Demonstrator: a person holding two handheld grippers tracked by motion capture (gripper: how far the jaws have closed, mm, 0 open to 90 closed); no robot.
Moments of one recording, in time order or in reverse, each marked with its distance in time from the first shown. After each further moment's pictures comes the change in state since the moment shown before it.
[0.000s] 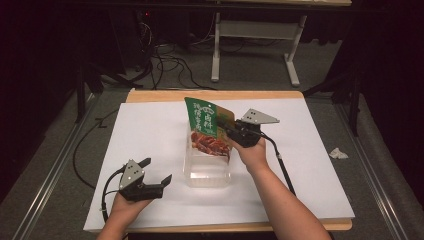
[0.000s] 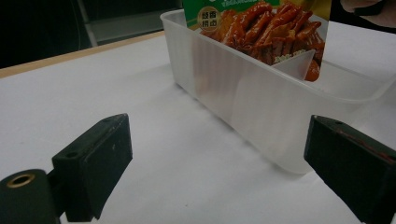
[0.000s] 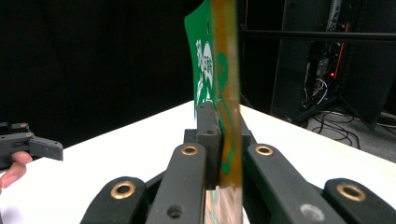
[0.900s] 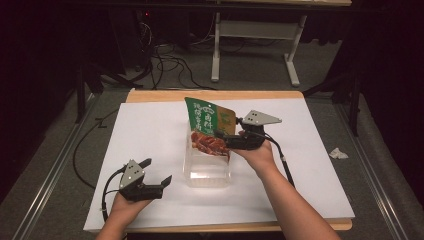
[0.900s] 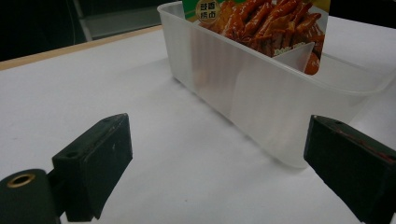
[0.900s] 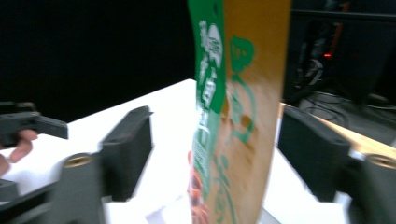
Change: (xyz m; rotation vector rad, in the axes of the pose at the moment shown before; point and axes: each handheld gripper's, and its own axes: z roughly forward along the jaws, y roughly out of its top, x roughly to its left) left arm 0.004 -0.004 0.002 0.015 -0.017 0.000; right arm 0.007 0.007 -0.014 0.108 -0.036 -0.023
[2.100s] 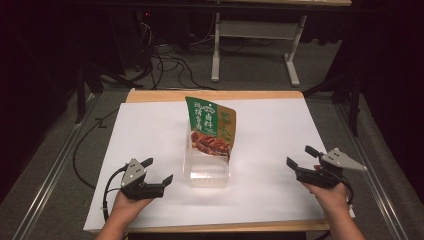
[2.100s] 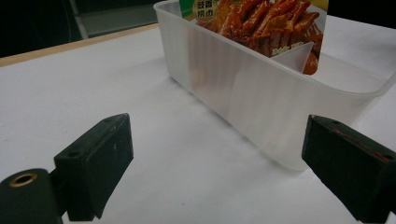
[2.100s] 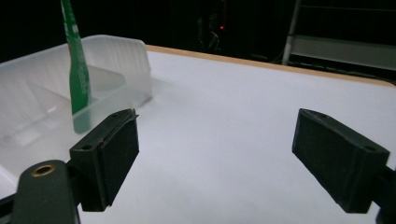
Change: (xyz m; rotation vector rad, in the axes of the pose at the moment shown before) left arm -0.001 0.002 0.004 0.008 -0.010 -0.006; right arm -0.042 -0.096 -0.189 0.037 -0.369 0.101
